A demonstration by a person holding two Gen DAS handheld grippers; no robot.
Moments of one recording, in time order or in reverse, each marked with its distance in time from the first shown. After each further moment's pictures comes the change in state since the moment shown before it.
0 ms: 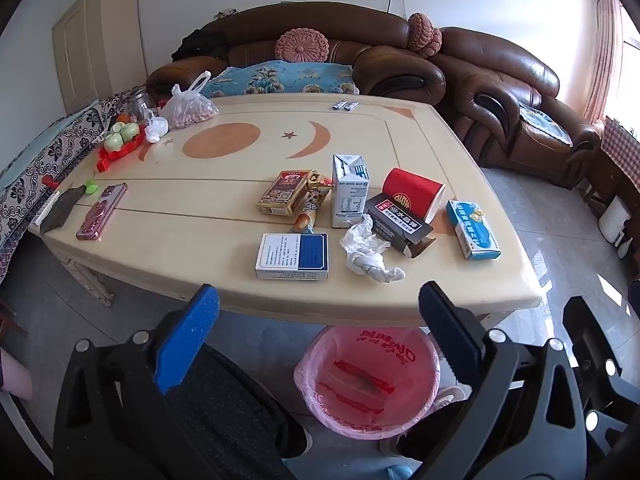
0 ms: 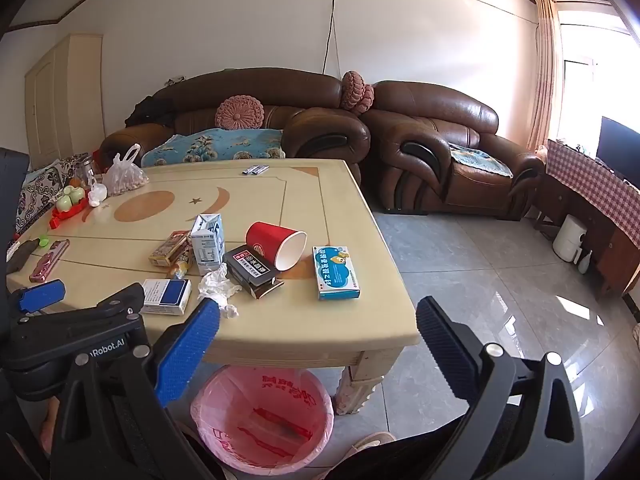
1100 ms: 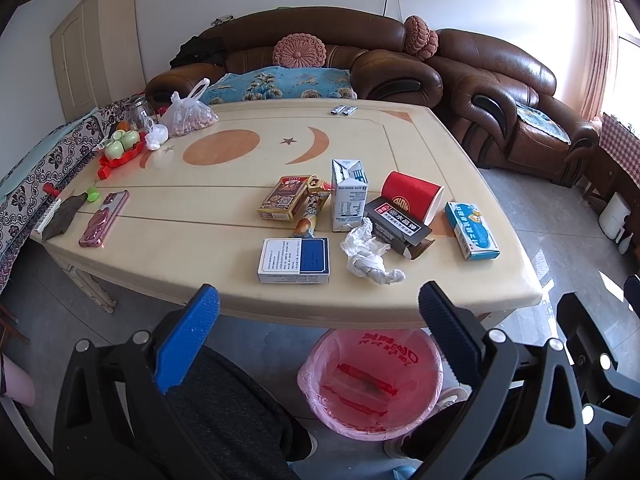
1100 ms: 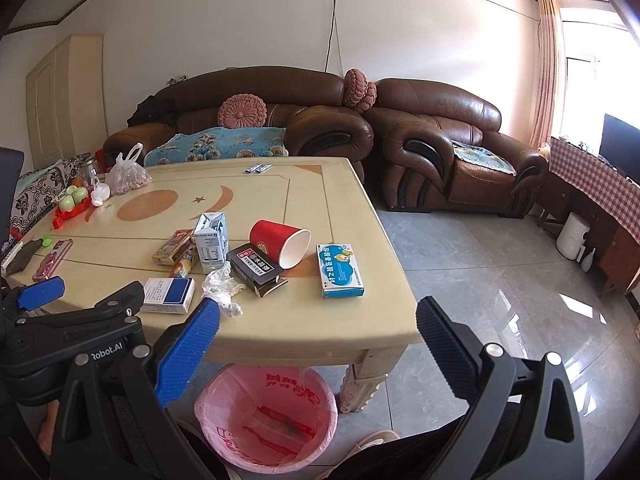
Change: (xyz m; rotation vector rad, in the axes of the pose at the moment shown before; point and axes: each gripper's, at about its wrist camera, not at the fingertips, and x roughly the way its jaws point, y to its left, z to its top) left arm -0.005 -0.003 -0.002 0.024 -0.039 0.013; right arm 0.000 0.007 0.001 0.002 0.007 0.008
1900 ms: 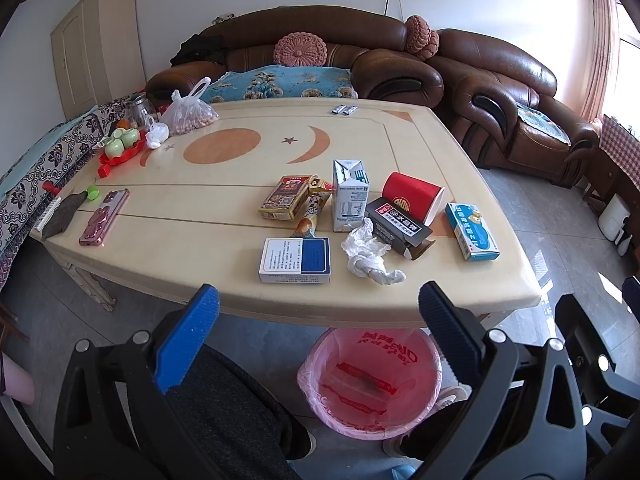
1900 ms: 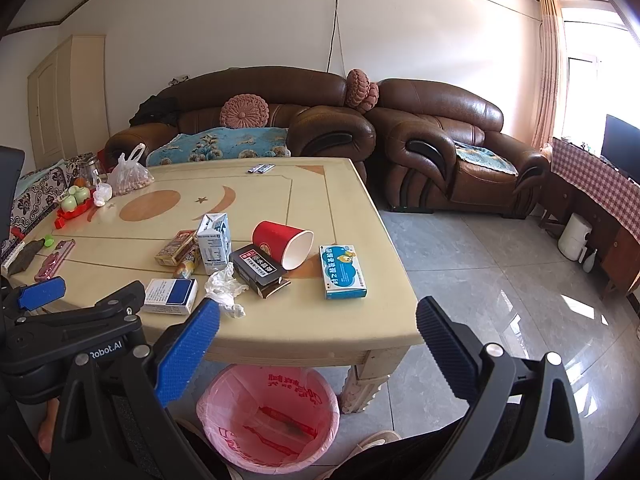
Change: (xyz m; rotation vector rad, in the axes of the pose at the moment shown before) left arm -0.001 0.001 -0.001 -0.001 0.002 -0.001; right arm 0.001 0.002 -0.001 0.005 0.000 0.003
